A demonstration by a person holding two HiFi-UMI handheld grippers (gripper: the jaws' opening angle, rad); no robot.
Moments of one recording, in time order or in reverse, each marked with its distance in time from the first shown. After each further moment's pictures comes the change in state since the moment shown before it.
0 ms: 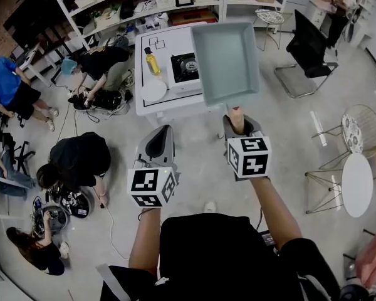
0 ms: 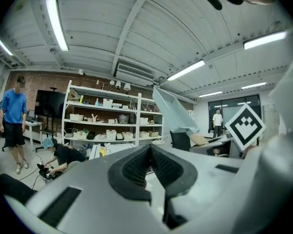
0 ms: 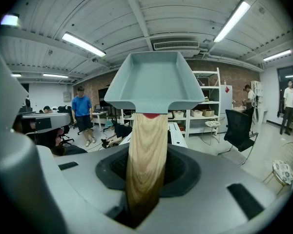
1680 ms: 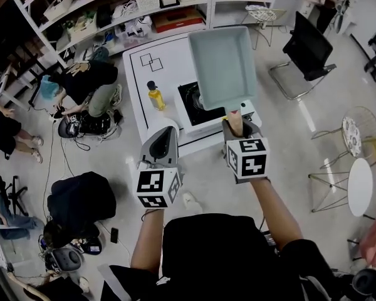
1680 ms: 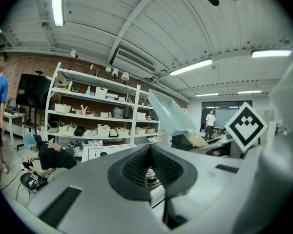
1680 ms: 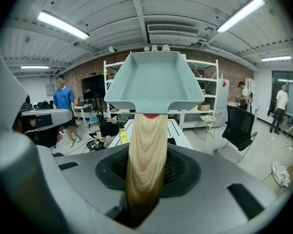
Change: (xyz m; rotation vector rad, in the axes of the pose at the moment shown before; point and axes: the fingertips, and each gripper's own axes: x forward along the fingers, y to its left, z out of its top) left arm 0.227 0.216 0.015 -0.038 0.063 -0.137; right arm 0.275 0.018 0.078 0.031 0.127 -0.133
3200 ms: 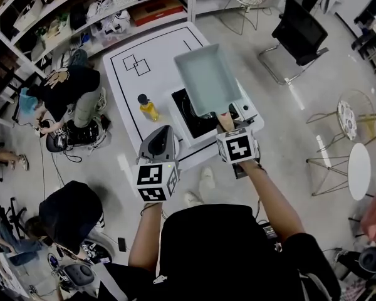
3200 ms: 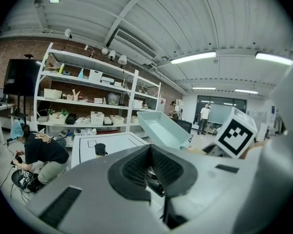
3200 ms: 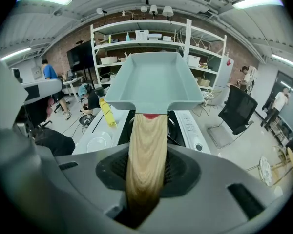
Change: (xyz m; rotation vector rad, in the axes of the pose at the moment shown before) left arm 0.108 0.072 -0.049 -0.033 0.138 -0.094; right arm 0.133 -0.020 -0.063 -0.026 0.380 -0.071
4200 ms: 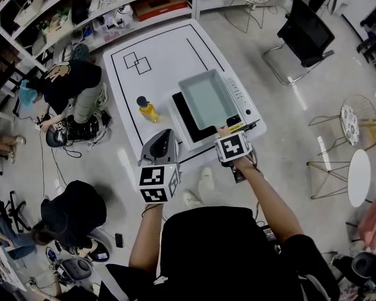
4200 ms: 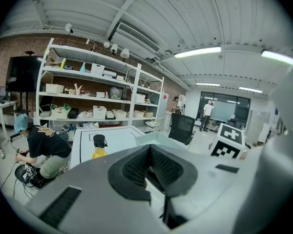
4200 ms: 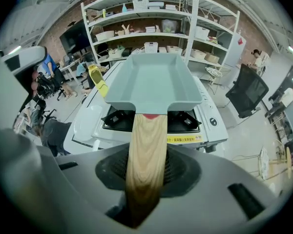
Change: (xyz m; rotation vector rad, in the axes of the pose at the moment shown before) left arm 0.025 0.006 -0.022 -0.016 0.061 0.027; right arm 0.057 -0.011 -0.074 -0.009 0.323 0.029
